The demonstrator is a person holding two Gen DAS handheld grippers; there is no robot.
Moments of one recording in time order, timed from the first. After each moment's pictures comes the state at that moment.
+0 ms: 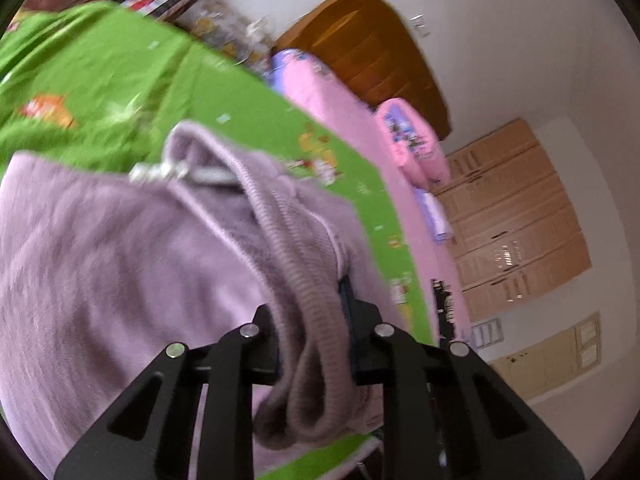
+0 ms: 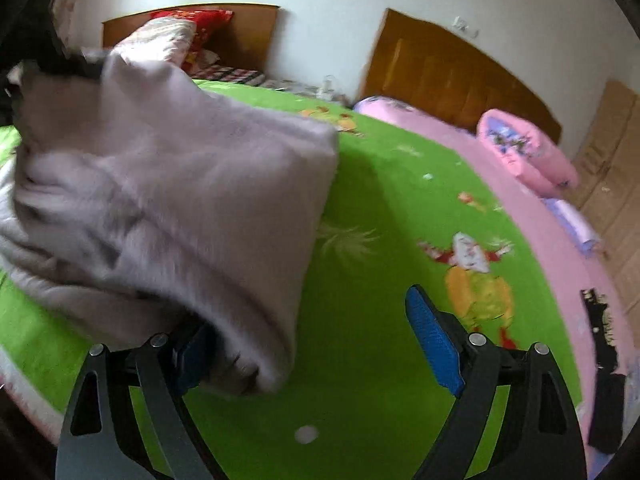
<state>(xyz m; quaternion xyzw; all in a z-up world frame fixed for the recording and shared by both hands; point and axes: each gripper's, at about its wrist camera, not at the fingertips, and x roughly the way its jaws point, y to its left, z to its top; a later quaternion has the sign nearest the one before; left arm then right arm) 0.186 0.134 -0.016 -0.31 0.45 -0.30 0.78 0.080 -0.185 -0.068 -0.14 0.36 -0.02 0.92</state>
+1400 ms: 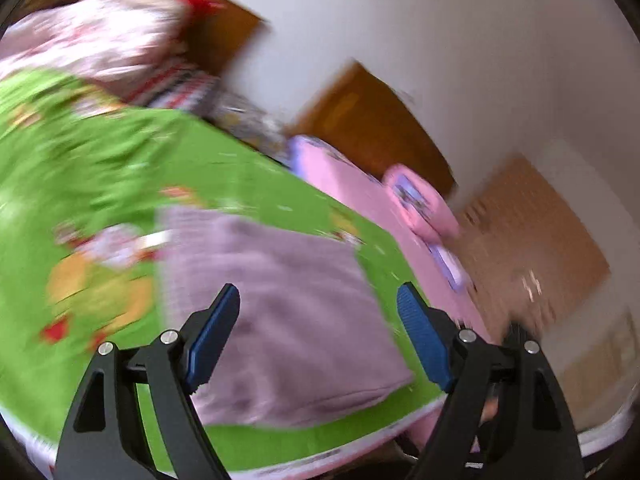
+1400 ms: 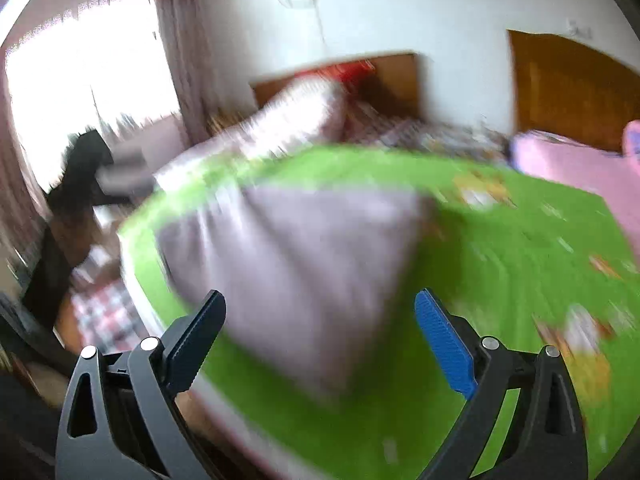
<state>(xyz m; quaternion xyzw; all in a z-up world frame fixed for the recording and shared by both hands) 0.097 0.234 0.038 -0.27 0.34 -0.25 0.87 0.096 -0.208 0.013 0.02 0.31 0.35 0.88</state>
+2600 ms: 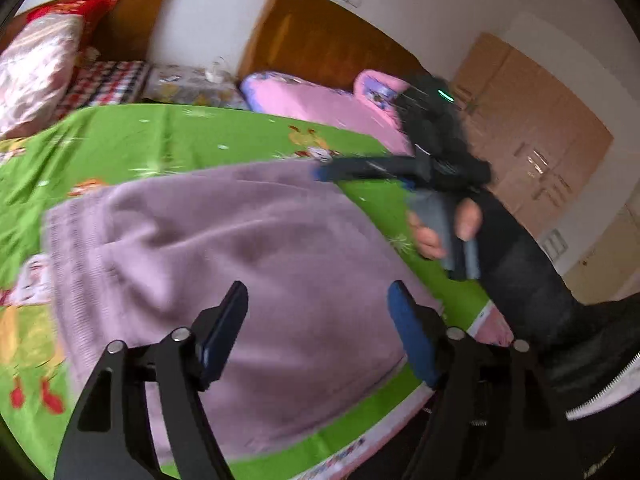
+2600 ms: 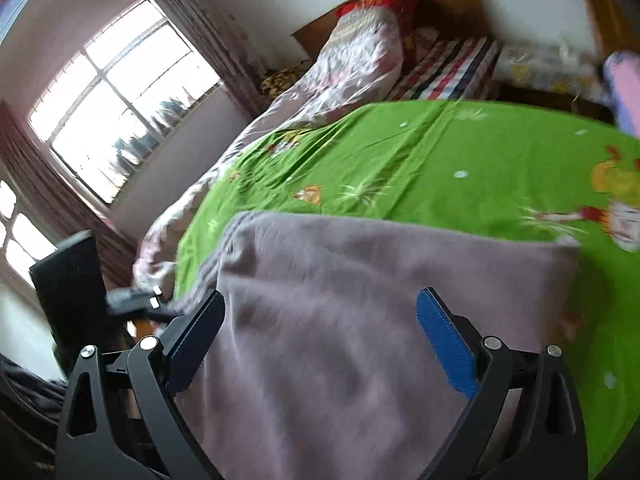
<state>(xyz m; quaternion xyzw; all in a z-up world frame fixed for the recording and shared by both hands) 0.121 0.139 0.000 -0.10 0.41 -0.32 0.85 0.296 -0.101 -0.018 0.09 0.46 0.47 0.75</state>
